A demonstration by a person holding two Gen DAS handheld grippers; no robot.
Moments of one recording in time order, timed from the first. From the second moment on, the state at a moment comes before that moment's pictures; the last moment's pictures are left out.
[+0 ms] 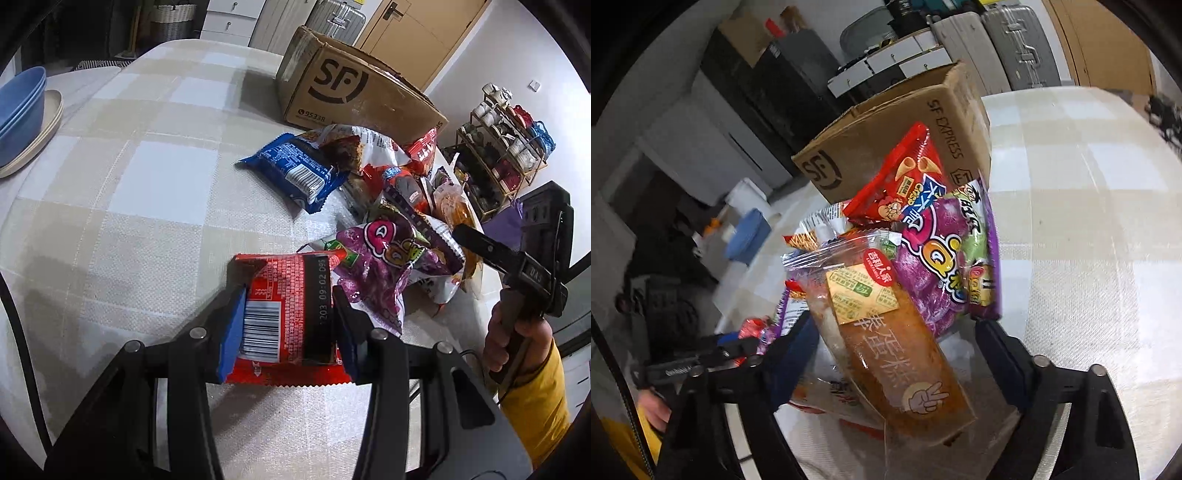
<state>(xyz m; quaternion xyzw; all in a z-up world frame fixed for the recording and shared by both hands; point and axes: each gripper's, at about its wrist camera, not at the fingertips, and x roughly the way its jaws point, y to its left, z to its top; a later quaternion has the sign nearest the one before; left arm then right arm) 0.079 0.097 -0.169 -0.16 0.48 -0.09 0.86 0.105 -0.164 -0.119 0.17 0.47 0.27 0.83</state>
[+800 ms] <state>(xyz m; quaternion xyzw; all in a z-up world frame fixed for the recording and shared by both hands) 0.049 0.078 -0.131 -0.13 0.45 -0.10 0.88 0.020 -0.150 -0.065 0.19 0.40 0.31 0.84</state>
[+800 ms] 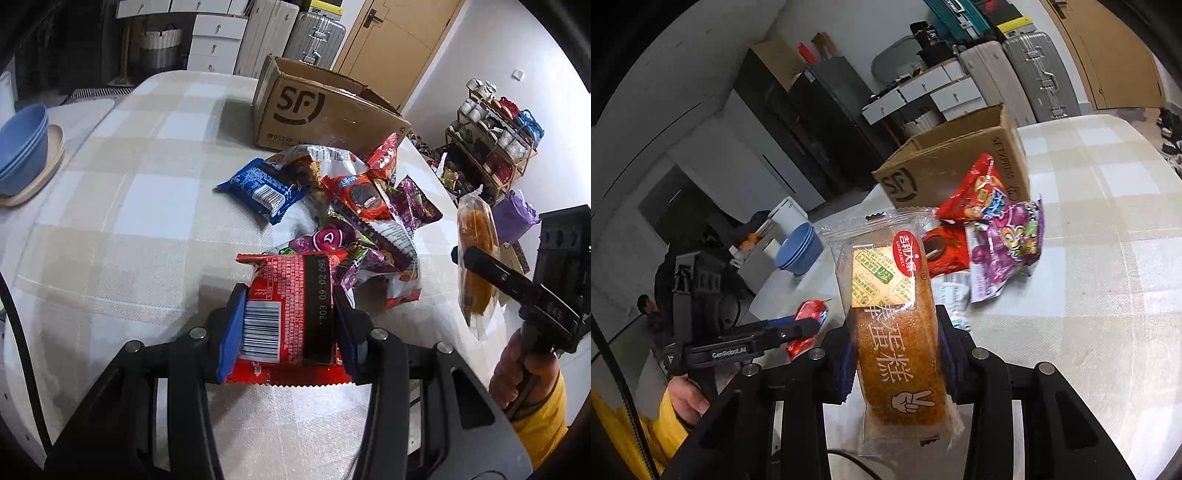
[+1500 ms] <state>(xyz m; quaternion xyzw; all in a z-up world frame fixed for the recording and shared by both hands) 0.035 0.069 -0.053 -0.08 0.38 -0.10 0.92 0.021 -0.124 0.022 0.13 0.35 0.33 0.87</state>
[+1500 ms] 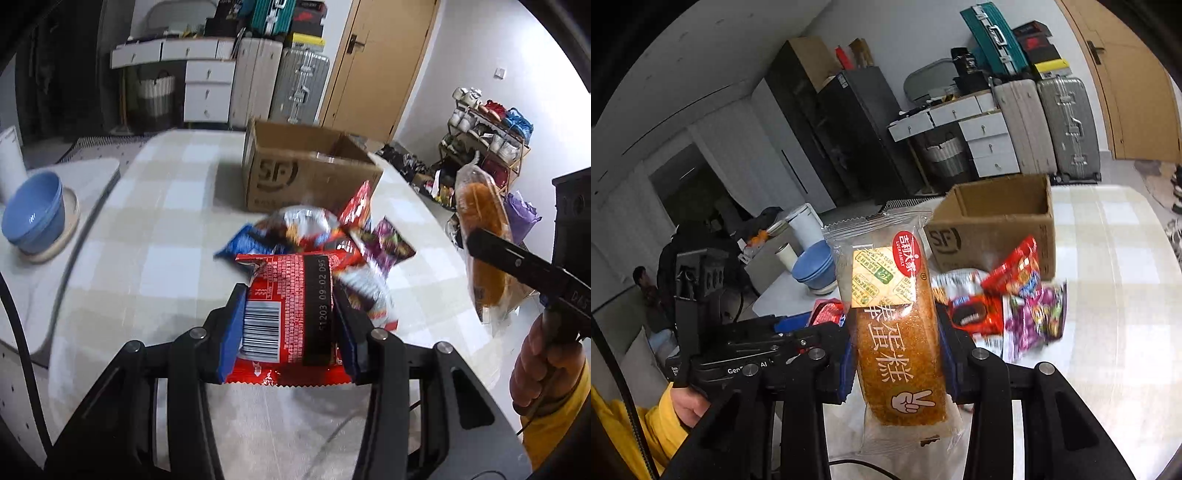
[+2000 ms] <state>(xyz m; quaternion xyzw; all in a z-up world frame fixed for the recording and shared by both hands) 0.117 0.059 0.022 -0.03 0.34 -0.11 0.93 0.099 -0.129 0.093 0.13 0.30 0.33 0.89</state>
